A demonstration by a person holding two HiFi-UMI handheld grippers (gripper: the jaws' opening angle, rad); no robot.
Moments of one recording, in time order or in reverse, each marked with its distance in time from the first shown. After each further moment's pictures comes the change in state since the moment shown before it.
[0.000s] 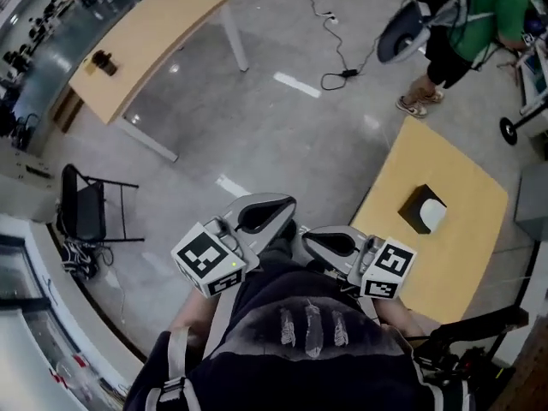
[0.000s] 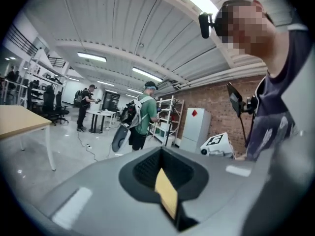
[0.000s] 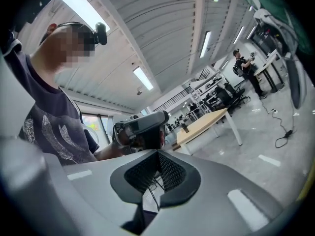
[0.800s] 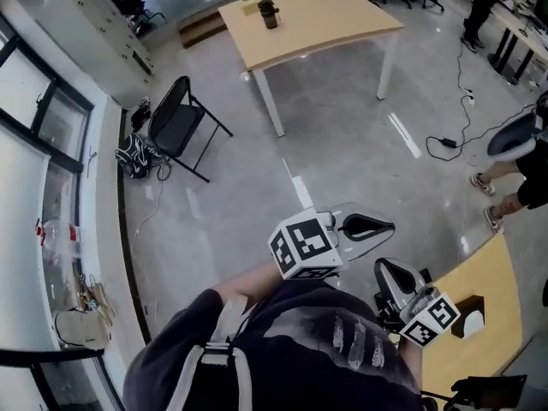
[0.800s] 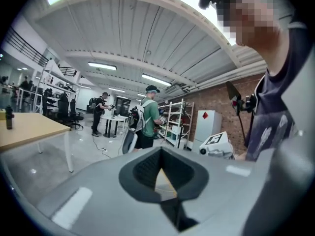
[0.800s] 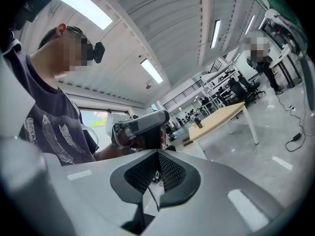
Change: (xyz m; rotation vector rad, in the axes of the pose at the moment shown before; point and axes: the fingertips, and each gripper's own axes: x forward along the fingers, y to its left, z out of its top) left arm -0.023 0.015 0.031 0.004 -0.034 0.098; right arm 0.026 0.015 0.030 -0.010 0.059 0.099
